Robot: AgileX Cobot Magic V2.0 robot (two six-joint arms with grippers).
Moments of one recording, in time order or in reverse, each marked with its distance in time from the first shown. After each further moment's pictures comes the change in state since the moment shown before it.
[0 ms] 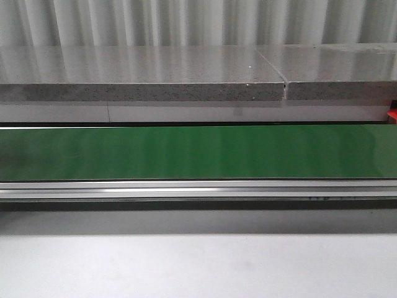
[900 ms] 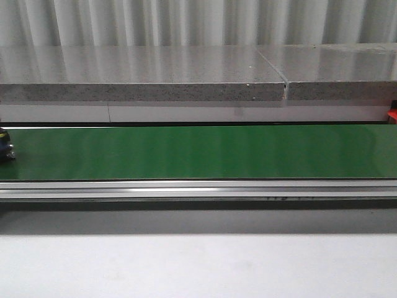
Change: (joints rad) left arm 0.548 -0.403 0.423 0.022 -0.036 -0.046; right arm 0.000 0.000 0.000 0.000 0.000 0.000
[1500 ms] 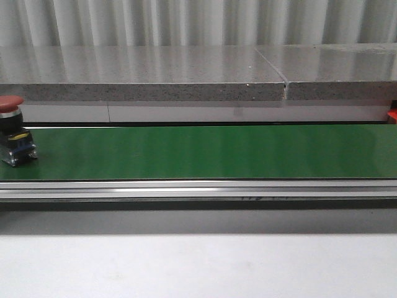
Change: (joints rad) left arm 0.034 0.281 -0.043 0.015 -0.097 -0.002; right arm 0.000 0.000 0.000 0.000 0.000 0.000
